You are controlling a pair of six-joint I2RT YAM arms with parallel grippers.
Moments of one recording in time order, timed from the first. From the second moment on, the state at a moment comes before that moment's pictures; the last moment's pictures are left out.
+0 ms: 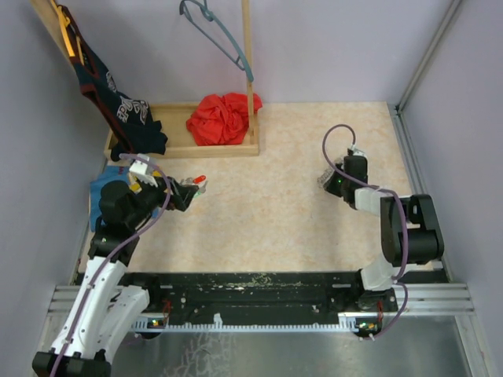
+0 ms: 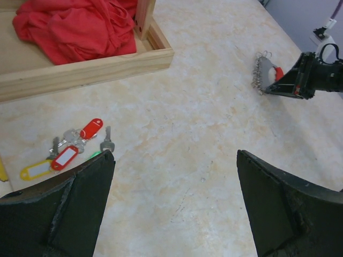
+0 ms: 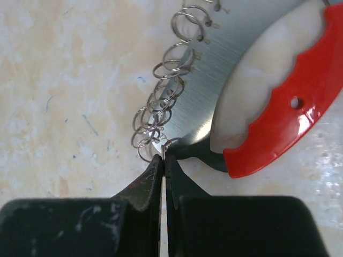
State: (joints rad) left arm -0.16 0.62 0.62 -0.16 0.36 -0.22; right arm 0.06 1.59 0.68 0.19 -0.08 0.50
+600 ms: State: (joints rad) left arm -0.22 0.83 0.52 0.10 0.56 -0.48; right arm 0.45 1.42 0.85 -0.09 -0.07 0.21
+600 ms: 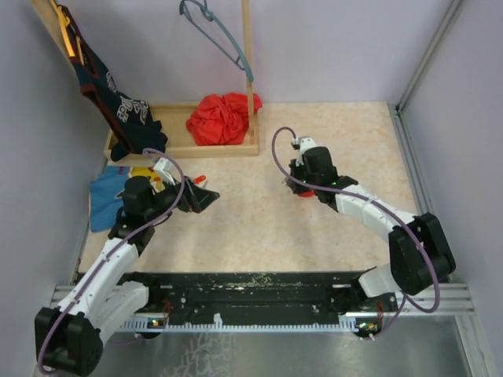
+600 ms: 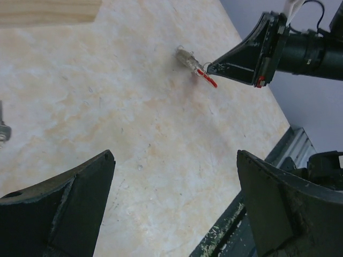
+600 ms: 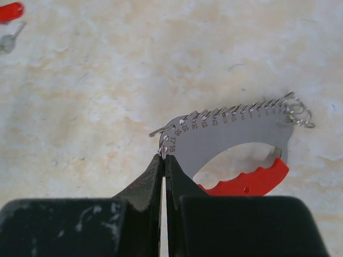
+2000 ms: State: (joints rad) left arm -0.46 1.11 0.38 0.26 0.39 -0.56; right arm 0.74 1.43 0.79 -0.35 -0.11 0.15
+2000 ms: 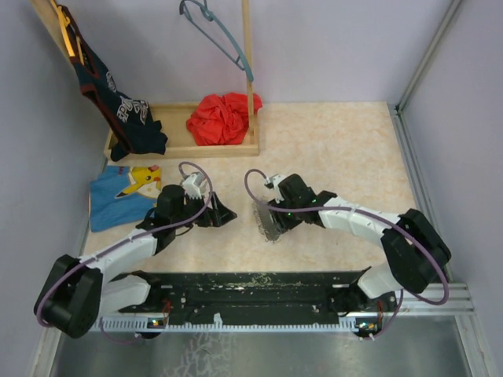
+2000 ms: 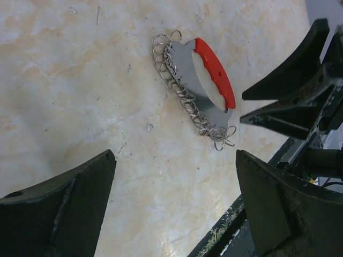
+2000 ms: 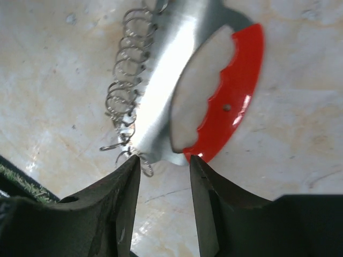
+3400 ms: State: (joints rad) left arm -0.39 1.42 0.53 0.28 0.43 -0.51; right arm 0.73 1.70 0.97 -0.31 0.09 0.11
